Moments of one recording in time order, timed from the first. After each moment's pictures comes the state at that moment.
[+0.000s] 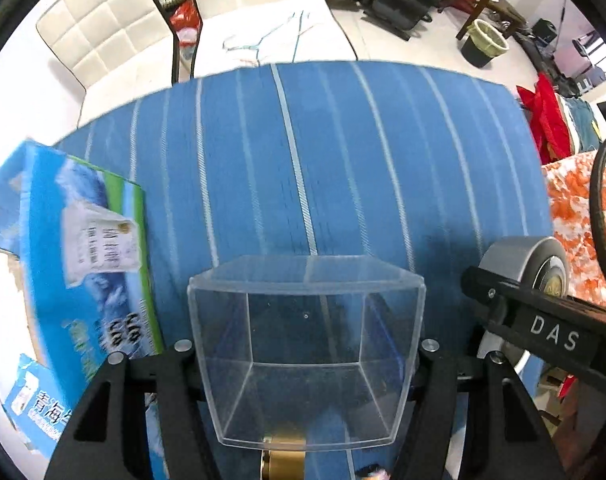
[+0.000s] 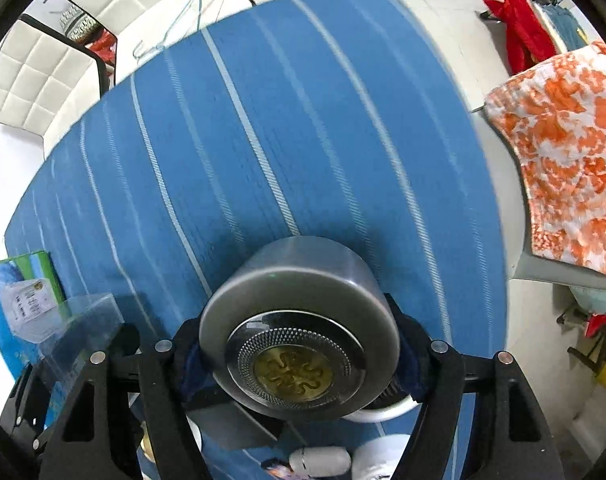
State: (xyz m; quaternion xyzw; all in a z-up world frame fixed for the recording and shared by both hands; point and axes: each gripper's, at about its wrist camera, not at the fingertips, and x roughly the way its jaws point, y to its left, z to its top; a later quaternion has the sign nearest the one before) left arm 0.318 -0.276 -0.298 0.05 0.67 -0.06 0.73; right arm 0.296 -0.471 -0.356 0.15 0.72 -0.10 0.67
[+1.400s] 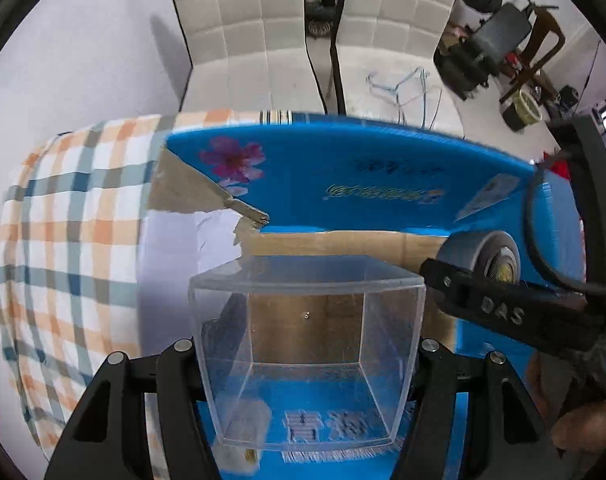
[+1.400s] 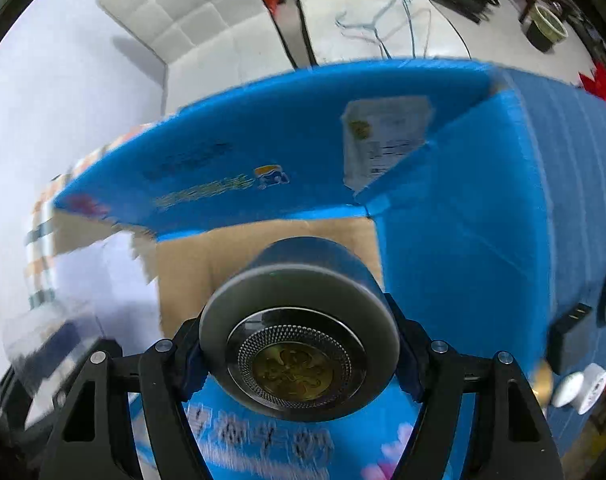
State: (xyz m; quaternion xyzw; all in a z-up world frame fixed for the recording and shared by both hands) left arm 0.308 0.082 -0.255 -0.02 0.64 -0.03 0.76; right arm 0.363 -0.098 -0.324 0.12 0.70 0.02 0.70
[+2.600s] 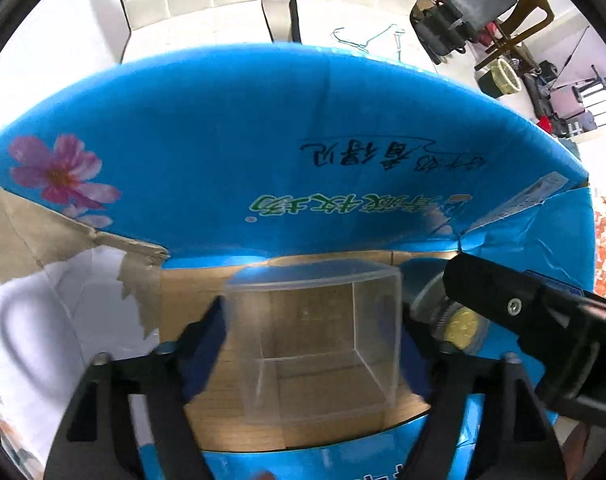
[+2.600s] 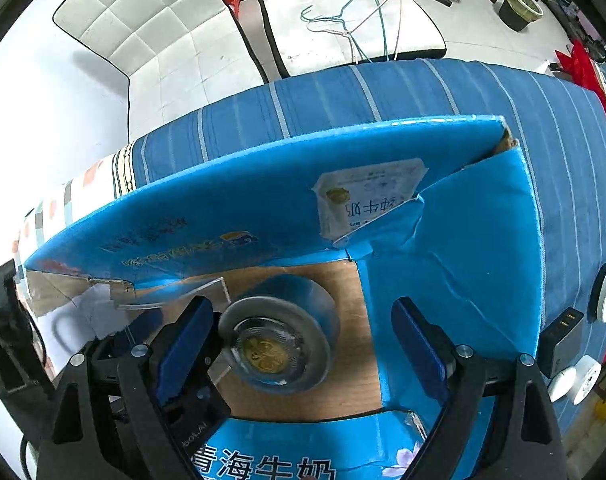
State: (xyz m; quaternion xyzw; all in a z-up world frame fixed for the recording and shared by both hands) left arm 0.343 0.060 -0.312 -0.04 0.69 -0.10 0.72; right arm 0.403 -0.108 -0.334 0.13 0.72 -0.03 0.68
